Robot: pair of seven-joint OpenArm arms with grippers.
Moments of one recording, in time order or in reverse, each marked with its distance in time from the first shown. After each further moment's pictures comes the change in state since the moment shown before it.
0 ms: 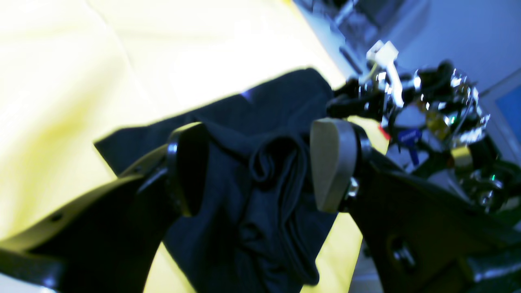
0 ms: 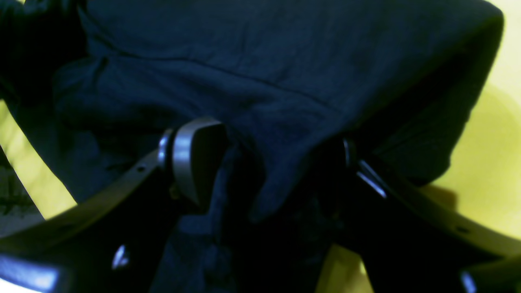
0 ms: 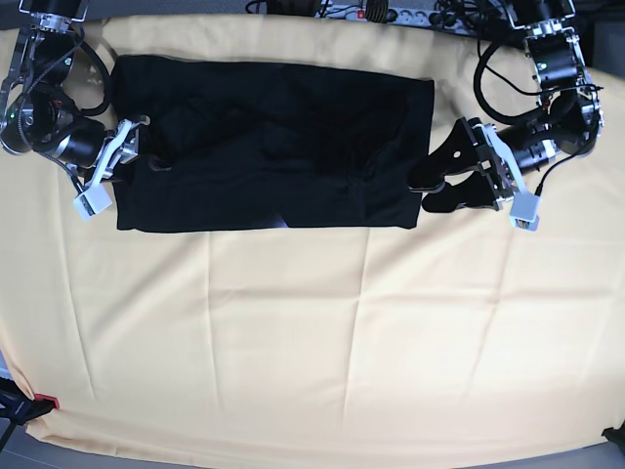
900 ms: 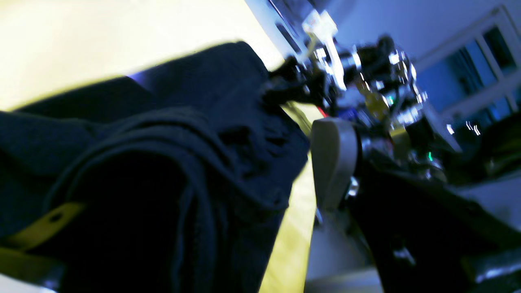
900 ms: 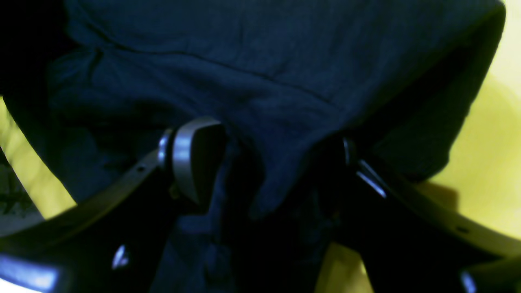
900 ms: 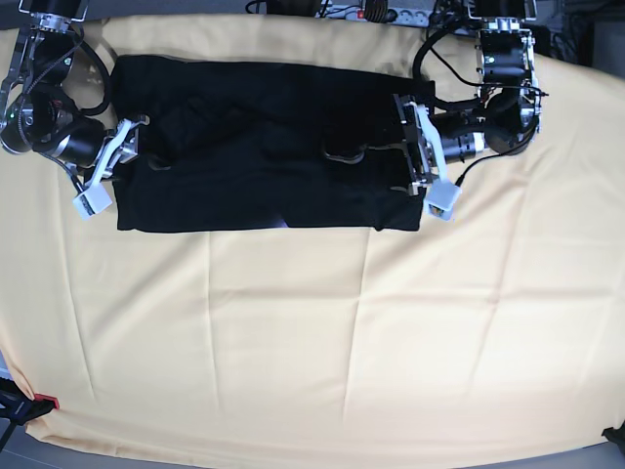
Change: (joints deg) left arm -0.1 5.2 17.5 0.0 0.3 0.0 0.1; right arm 0.0 0.0 0.0 0.0 0.0 0.0 0.1
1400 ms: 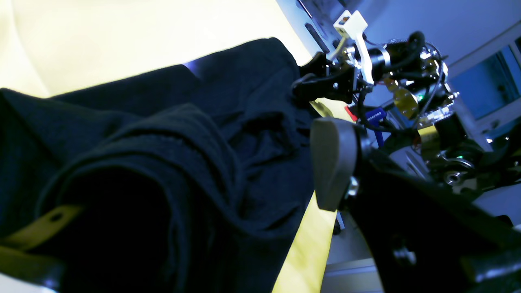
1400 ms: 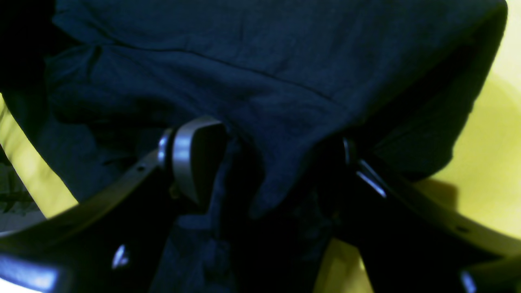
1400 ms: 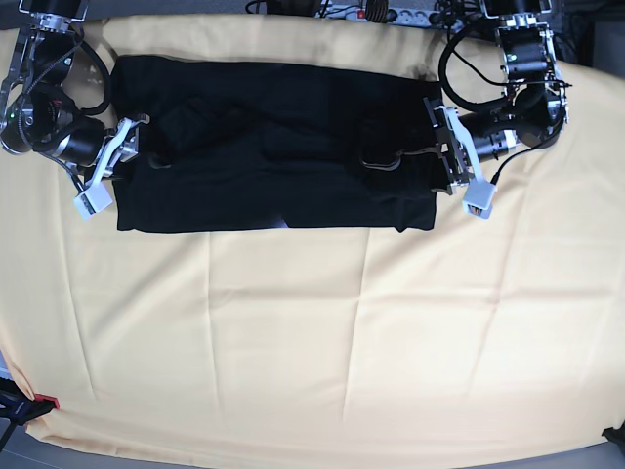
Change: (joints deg) left arm 1.5 -1.1 -10.0 0.0 0.0 1.2 0.7; right arm 0.0 0.0 0.0 0.0 -0.1 0.0 -1.2
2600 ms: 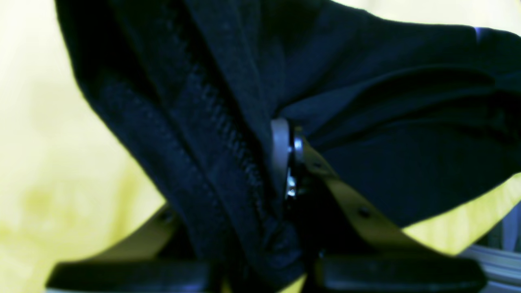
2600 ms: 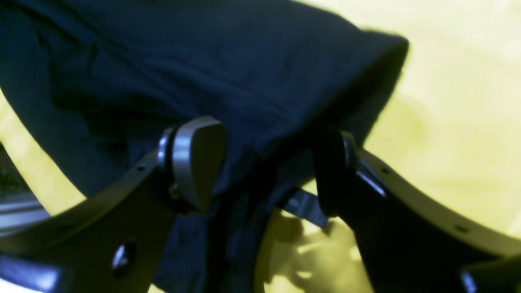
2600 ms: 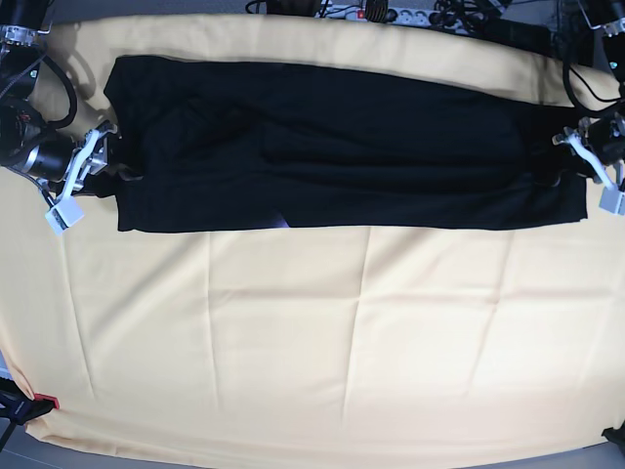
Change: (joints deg) left arm 3.3 -21.6 -19.3 -9.1 15.0 9.8 -3.6; right arm 1.1 9.1 0.0 0.0 6.3 0.0 -0.7
